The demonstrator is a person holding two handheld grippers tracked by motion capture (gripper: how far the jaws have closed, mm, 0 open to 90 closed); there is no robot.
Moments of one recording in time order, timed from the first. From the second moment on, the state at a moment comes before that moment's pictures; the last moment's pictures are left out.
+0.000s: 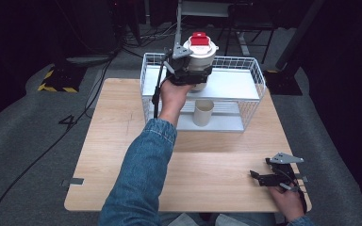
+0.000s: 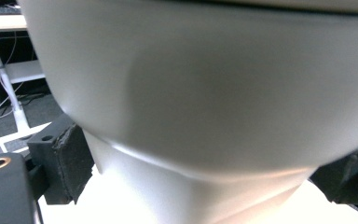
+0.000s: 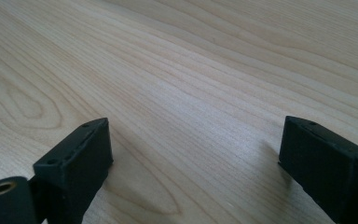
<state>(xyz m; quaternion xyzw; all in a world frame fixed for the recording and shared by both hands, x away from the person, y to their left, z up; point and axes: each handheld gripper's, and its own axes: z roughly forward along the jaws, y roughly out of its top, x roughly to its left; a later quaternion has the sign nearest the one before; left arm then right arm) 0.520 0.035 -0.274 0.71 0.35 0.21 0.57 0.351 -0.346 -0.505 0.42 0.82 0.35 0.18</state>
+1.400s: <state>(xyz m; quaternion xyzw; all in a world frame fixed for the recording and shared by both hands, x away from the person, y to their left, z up) 0.534 0.010 -0.293 0.71 0.36 0.23 0.56 0.351 -0.346 -0.505 0.42 0.82 0.35 0.18</state>
